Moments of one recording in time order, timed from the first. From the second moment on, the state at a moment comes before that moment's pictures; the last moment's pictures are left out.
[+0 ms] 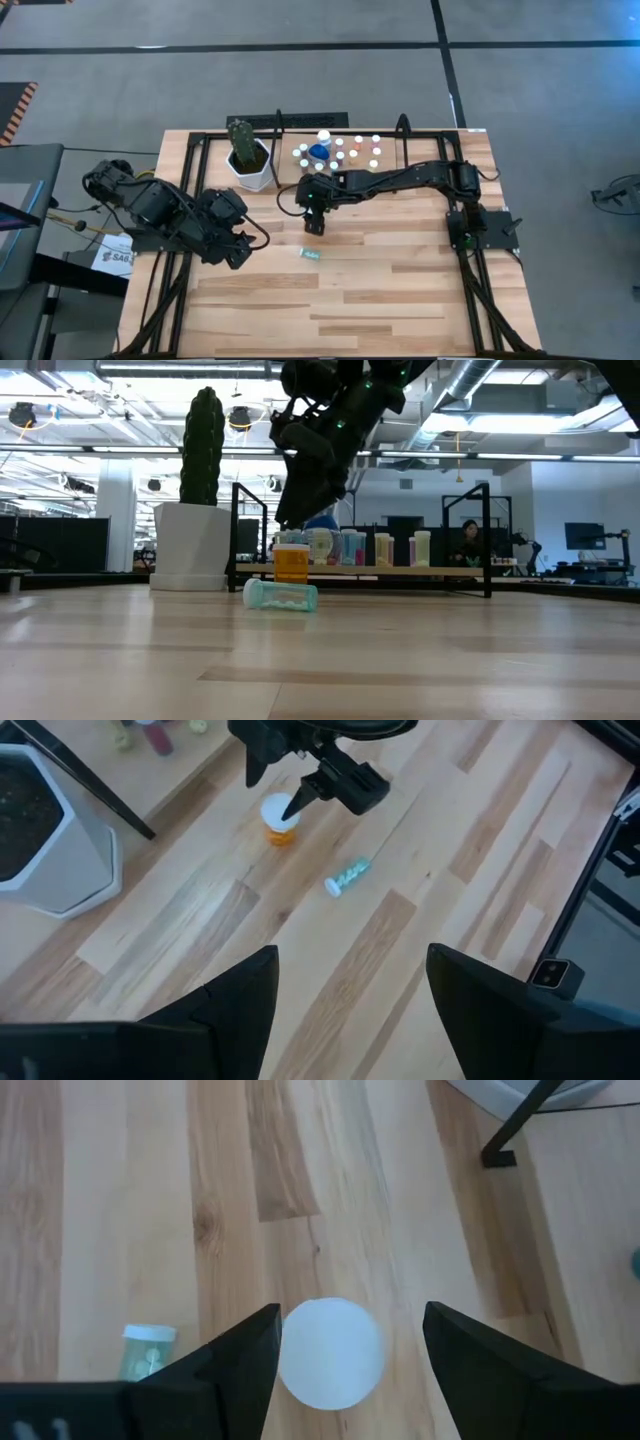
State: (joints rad) left arm -0.53 1.44 1.83 -1.56 -0.43 -1.12; right arm -0.07 2.02 1.58 -0.49 0.03 0.08
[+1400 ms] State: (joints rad) left arm -0.55 1.44 1.83 -1.56 -0.46 -1.16; right arm -0.05 2.02 1.58 -0.56 -0.05 0.06
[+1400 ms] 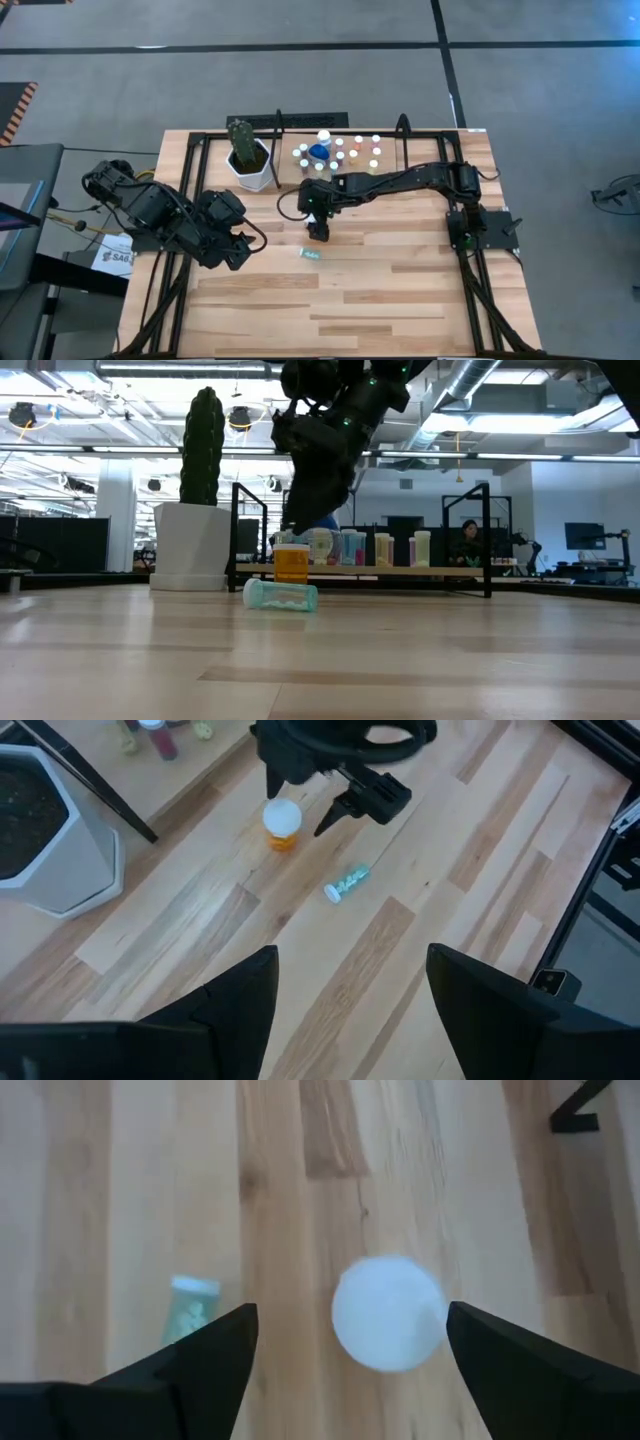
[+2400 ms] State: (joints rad) left arm -0.55 1.44 1.83 -1.56 -0.48 -1.17; right arm -0.06 2.06 1.58 -0.50 0.00 -0.03
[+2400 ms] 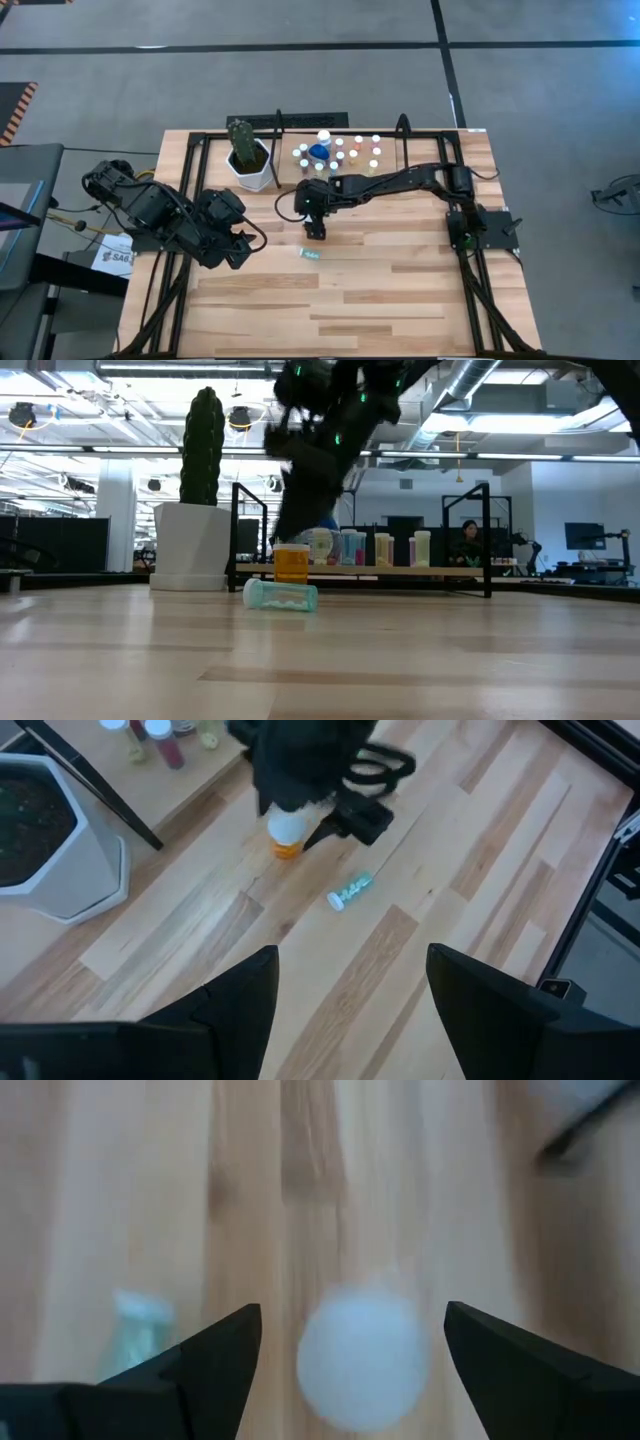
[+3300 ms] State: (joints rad) left arm -0.55 1.44 1.83 -1.57 -0.48 -1.18; right arm -0.04 2.15 1.58 -0.47 0.01 0.00
